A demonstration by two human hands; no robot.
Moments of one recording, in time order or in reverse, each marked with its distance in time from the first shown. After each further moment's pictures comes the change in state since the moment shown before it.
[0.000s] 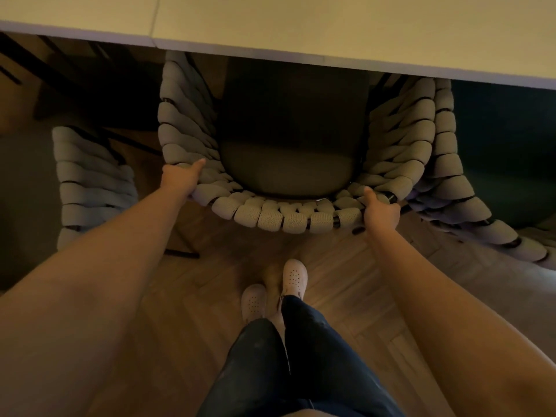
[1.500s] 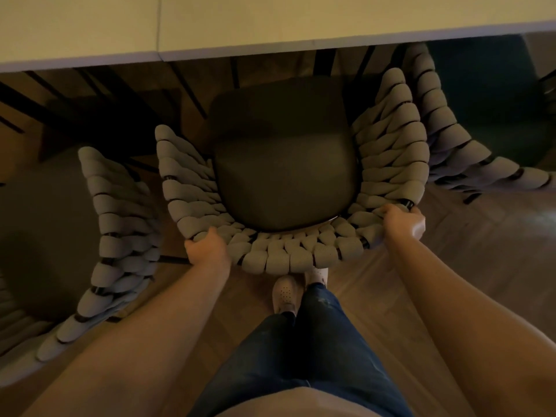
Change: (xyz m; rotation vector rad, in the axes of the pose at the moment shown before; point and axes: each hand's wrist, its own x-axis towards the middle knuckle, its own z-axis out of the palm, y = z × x) left_hand -0.106 -0.121 -0.033 -0.273 0.144 -0.200; right_hand -0.068 0.088 -0.033 0.114 0.201 0.041
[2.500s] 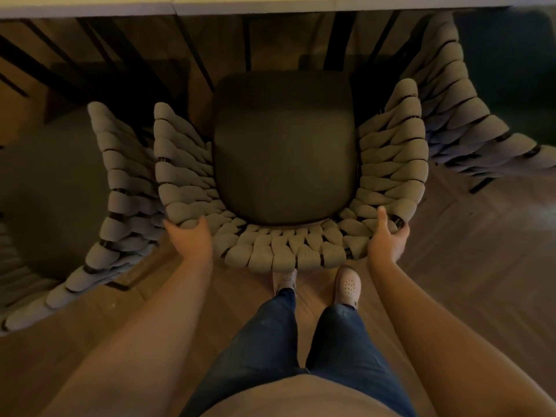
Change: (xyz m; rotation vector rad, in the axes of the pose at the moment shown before) left_hand 0.029 -0.051 -0.055 0.097 0.075 0.282; right_hand -0.068 0.088 -0.010 0.106 -0.077 -0.032
